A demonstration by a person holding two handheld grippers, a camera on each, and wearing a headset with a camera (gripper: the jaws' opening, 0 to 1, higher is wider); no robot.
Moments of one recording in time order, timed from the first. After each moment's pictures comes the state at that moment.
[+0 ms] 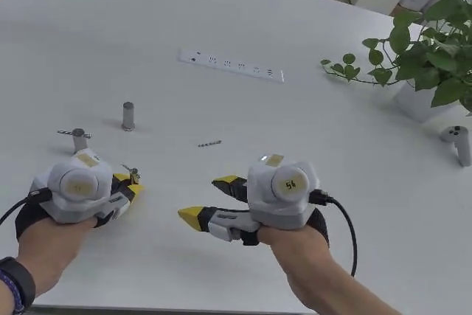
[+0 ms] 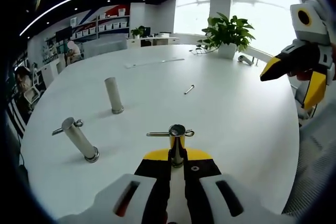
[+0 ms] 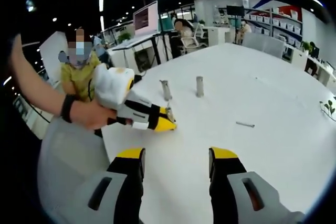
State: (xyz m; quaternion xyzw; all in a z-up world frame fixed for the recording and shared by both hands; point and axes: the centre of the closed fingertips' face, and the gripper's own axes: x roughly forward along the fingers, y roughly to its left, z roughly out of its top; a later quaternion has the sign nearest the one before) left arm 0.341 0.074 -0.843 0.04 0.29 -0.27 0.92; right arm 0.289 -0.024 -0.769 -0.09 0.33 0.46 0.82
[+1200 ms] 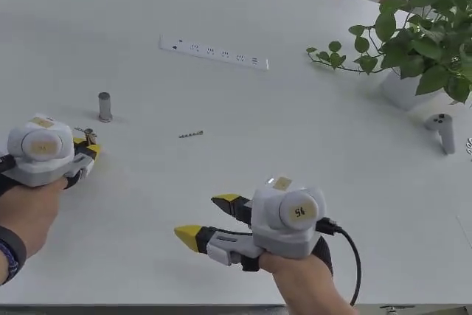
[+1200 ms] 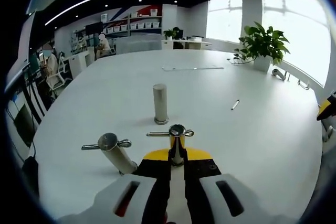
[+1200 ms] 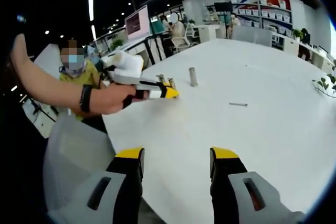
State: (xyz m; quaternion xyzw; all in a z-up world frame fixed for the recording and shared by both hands) left arm 0.394 0.125 -0.841 0.01 0.28 -0.14 0.95; right arm 0.261 -0.057 -0.776 -0.05 0.34 0.43 0.83
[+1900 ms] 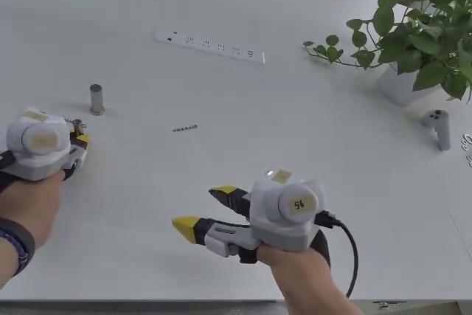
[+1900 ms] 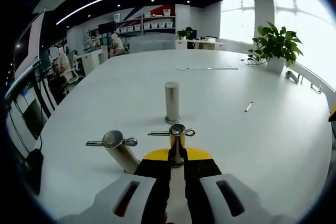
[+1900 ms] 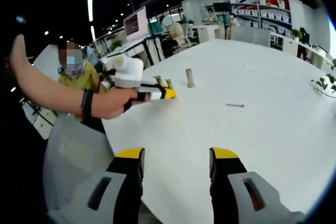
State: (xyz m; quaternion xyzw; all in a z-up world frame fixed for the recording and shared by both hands) left arm 0.399 0.130 -0.845 0.02 0.28 -0.08 0.96; right arm 0.269 -0.064 -0.774 -0.05 0.34 0.43 0.83
